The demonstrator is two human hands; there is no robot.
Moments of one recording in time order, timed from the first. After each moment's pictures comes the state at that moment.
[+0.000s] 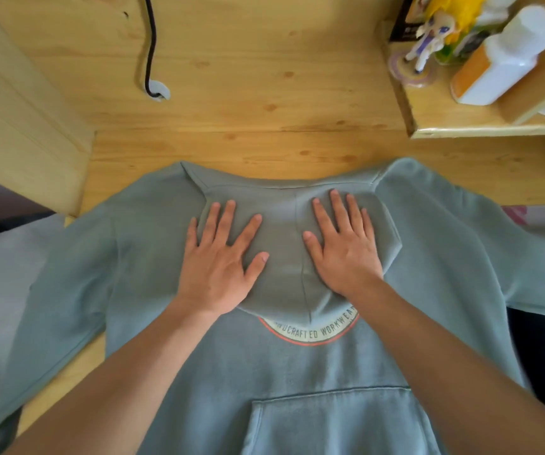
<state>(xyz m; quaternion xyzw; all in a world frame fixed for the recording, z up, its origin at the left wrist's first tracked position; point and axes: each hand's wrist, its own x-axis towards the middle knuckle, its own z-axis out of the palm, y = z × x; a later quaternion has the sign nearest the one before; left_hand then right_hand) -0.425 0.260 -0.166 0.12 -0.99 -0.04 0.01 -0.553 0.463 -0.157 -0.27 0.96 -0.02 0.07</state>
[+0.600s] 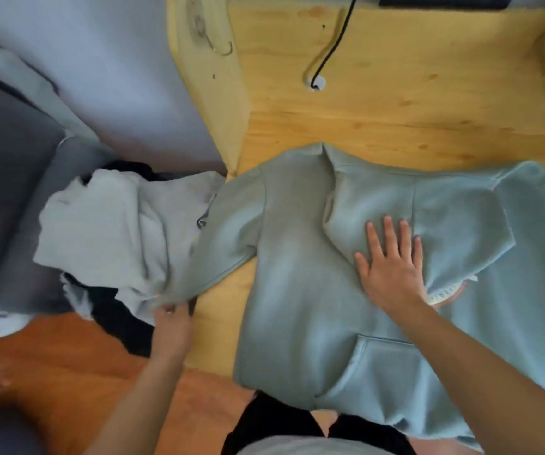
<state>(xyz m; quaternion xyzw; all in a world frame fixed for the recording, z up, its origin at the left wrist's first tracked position) -0.131 0.173 -0.116 0.71 -0.54 -0.46 0.01 -0.428 0.415 -0.149 -0.30 0.95 0.03 0.11</state>
